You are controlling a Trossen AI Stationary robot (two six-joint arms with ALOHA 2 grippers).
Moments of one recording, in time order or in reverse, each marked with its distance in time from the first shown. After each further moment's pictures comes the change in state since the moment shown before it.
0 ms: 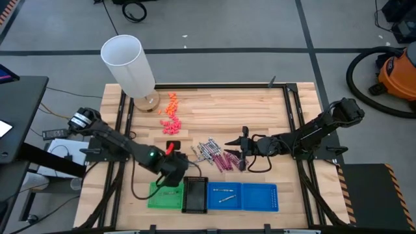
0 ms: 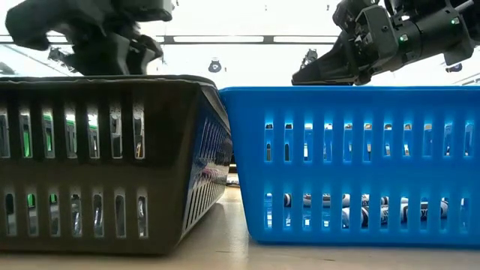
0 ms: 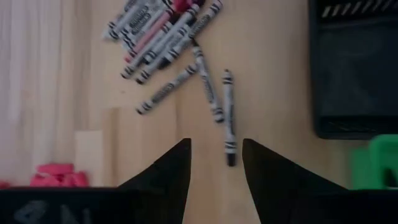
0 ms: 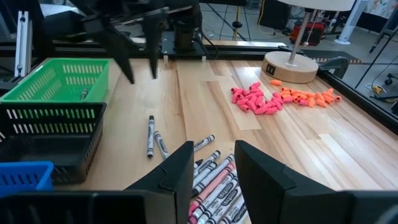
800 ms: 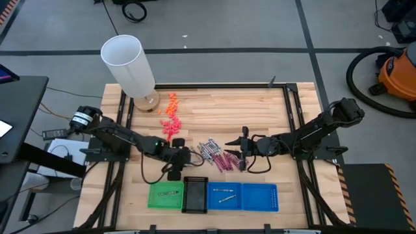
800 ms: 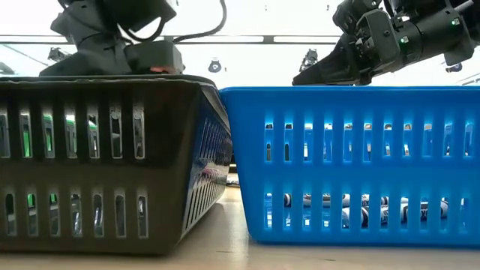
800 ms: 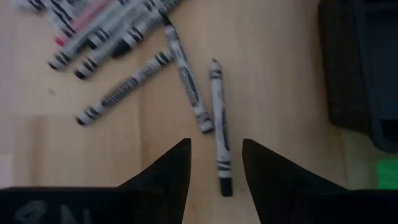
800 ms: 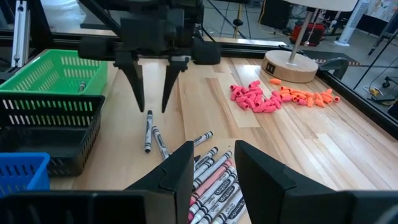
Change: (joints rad) left arm 0.182 0.000 -0.262 0.414 0.293 0.126; right arm 0.000 0.000 0.000 -0.013 0.000 -0.021
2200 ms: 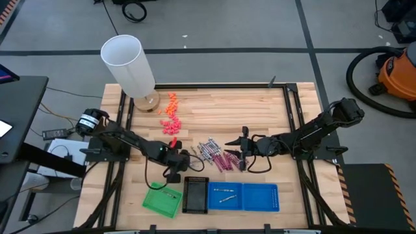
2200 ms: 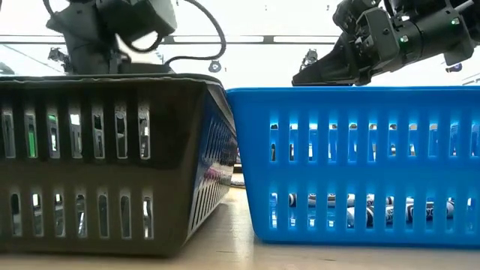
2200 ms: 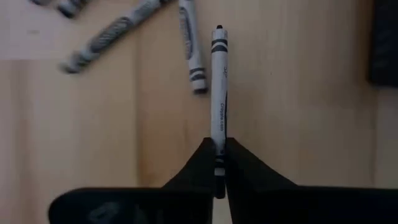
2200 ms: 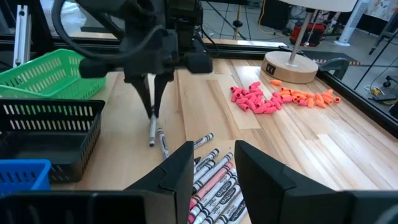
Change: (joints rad) left arm -0.044 0.081 0.081 -0.189 -0.054 -0.104; right arm 0.000 0.000 0.000 0.011 -0.001 0.008
